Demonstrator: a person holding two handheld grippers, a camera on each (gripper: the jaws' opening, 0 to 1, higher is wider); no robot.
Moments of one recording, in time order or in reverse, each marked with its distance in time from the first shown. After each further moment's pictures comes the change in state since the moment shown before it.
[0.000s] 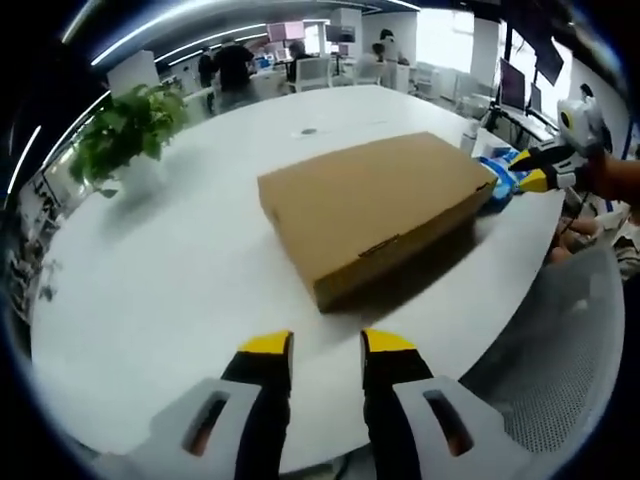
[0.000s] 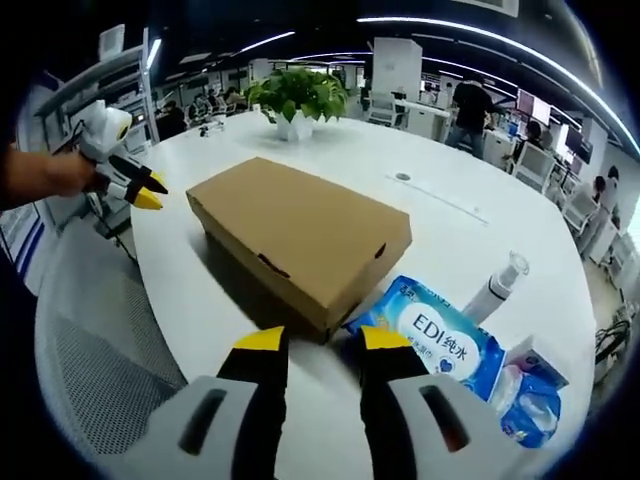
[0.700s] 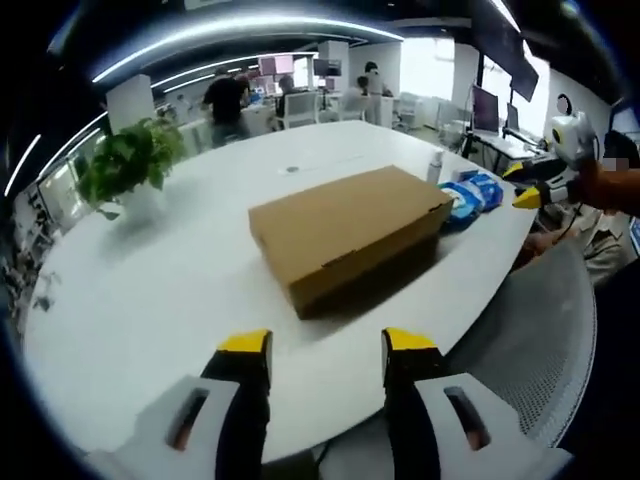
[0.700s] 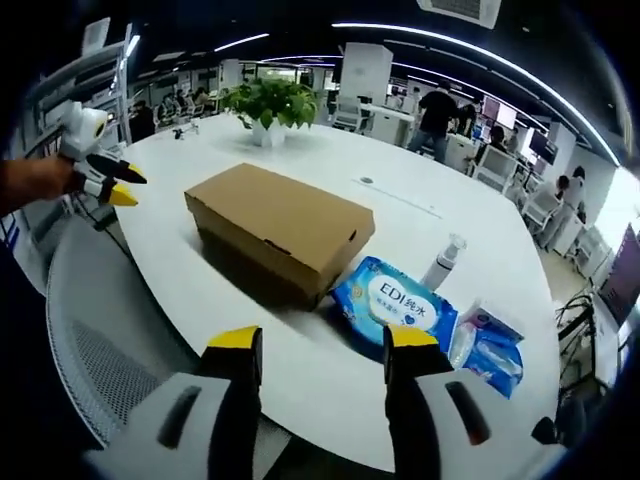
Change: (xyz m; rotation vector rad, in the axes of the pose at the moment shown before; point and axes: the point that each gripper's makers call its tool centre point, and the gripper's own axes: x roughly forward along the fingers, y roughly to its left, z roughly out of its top) left arm -0.041 -0.014 0.001 0.043 -0.153 -0.067; right arm -0.074 0.007 -0.019 0.045 -0.004 -0.212
